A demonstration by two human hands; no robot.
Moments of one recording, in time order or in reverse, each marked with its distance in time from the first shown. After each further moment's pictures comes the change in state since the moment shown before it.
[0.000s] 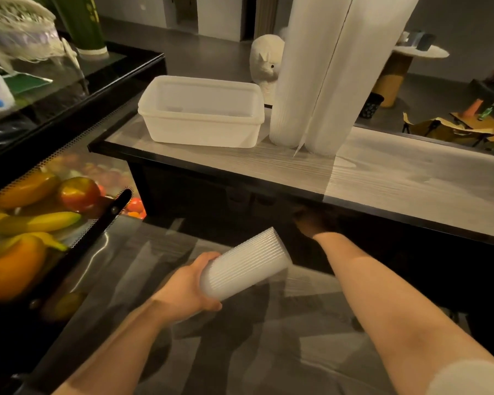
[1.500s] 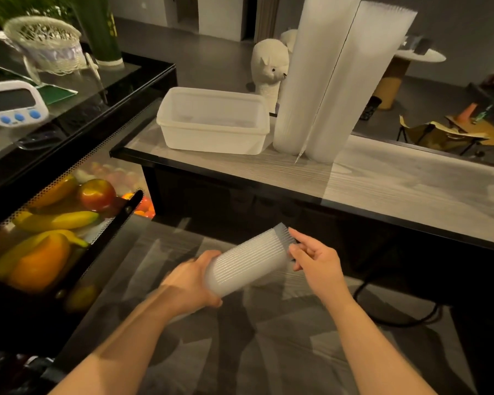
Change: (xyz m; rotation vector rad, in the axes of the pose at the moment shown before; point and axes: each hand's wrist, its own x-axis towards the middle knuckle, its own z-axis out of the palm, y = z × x) left_hand -0.024 0.017 -0.027 0.149 0.004 -0.062; right_hand -0.138 0.014 0.020 0.683 0.125 -0.256
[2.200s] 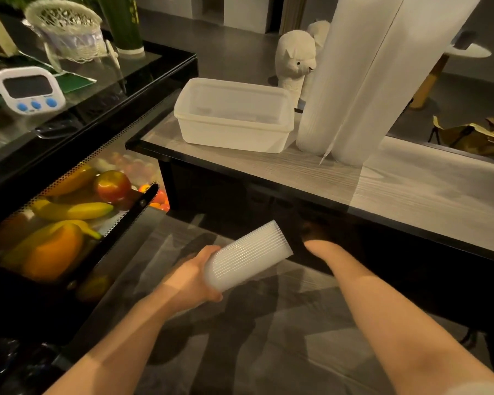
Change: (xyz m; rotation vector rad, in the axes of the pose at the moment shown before) left_hand 0.012 -0.027 0.005 -0.127 0.053 -0.023; right_hand 0.143 0.045 0.024 -0.688 -0.155 0.327
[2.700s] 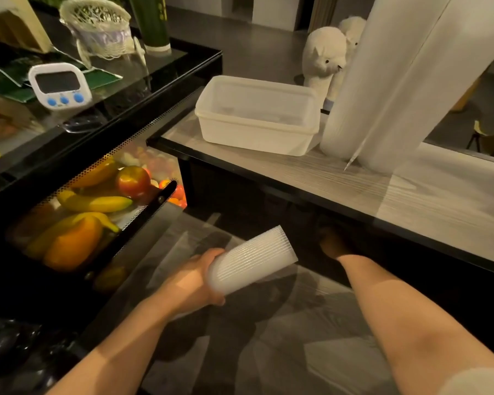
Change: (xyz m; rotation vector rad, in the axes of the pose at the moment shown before) left_hand 0.001 -0.009 -0.007 0.065 0.036 -0.096; right_hand 0.042 0.005 0.007 -0.043 -0.058 -0.057
